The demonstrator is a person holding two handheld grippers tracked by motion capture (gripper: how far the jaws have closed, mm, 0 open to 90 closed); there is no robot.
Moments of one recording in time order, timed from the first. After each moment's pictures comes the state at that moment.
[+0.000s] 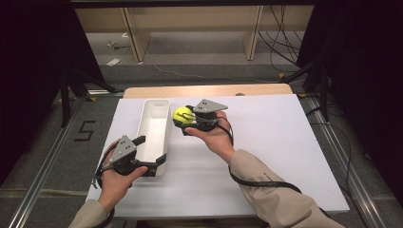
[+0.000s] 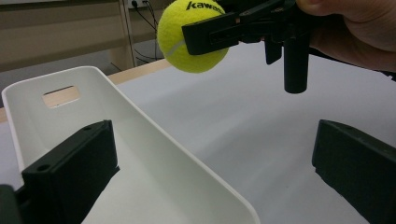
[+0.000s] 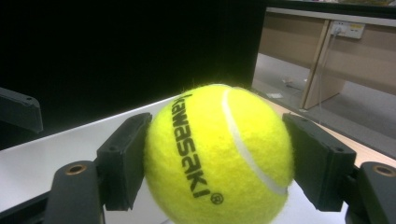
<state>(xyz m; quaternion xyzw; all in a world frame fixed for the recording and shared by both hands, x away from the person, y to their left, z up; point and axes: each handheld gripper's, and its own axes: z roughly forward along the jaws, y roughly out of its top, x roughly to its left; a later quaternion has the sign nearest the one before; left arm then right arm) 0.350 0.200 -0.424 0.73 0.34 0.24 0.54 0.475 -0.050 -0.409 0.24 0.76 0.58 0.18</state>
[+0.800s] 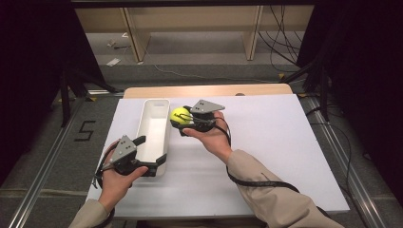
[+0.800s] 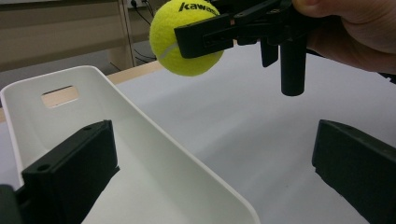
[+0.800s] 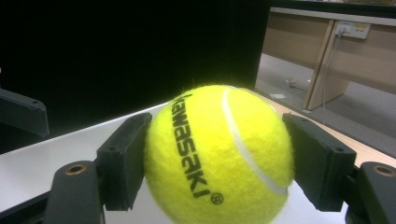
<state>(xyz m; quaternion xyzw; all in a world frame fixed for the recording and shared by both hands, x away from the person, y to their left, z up) 0.350 0.200 -0.425 0.73 0.34 0.24 0.54 0.475 -0.043 -0.410 0.23 0.76 0.58 0.17</state>
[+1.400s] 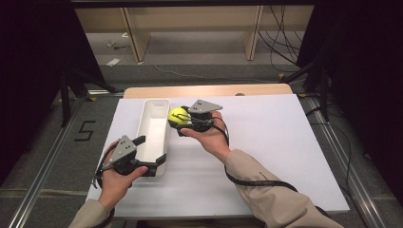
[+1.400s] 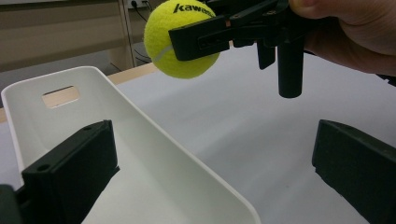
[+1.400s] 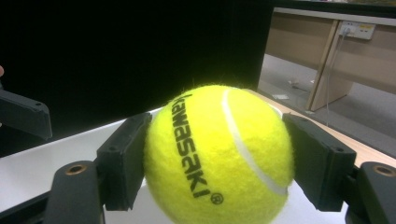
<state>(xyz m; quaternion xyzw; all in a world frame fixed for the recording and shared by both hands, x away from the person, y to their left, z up) 0.350 0.201 -0.424 0.73 0.34 0.24 0.54 0.475 -0.037 -0.410 0.23 0.76 0.58 0.17</state>
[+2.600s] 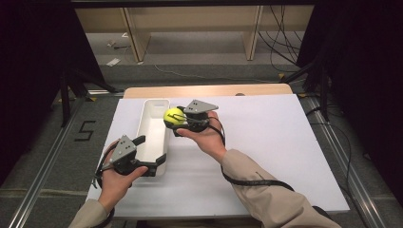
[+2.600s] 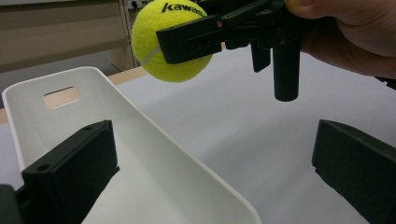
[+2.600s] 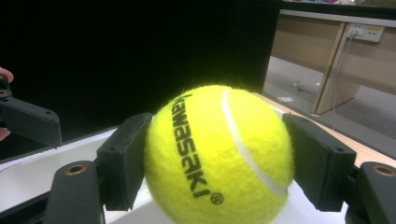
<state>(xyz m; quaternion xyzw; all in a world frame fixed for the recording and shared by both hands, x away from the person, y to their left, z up) 0.350 0.201 -0.424 0.73 0.34 0.24 0.55 0.474 -0.026 -0.408 0.22 0.76 0.59 0.16</state>
